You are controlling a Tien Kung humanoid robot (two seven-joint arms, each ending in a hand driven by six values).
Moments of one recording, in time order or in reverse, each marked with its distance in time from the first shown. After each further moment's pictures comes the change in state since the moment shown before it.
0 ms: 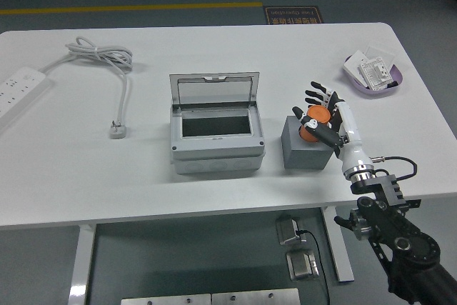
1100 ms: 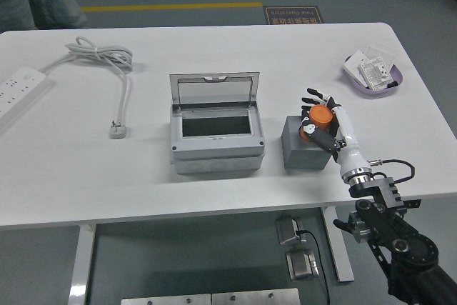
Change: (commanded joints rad) left arm 0.001 -0.001 -0.005 0.000 0.008 -0.001 -0.001; right arm -0.002 0.001 -0.011 -0.015 0.001 0.004 -0.017
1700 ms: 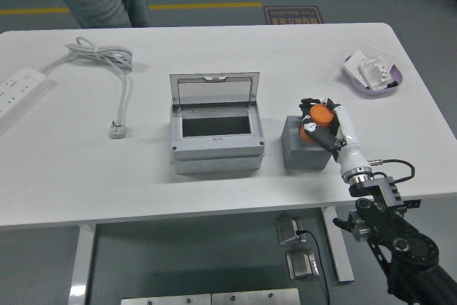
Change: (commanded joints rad) left arm 0.000 0.000 0.001 0.000 -0.001 0.001 0.000; right arm 0.001 -0.002 -0.003 0.009 0.011 -0.004 -0.025
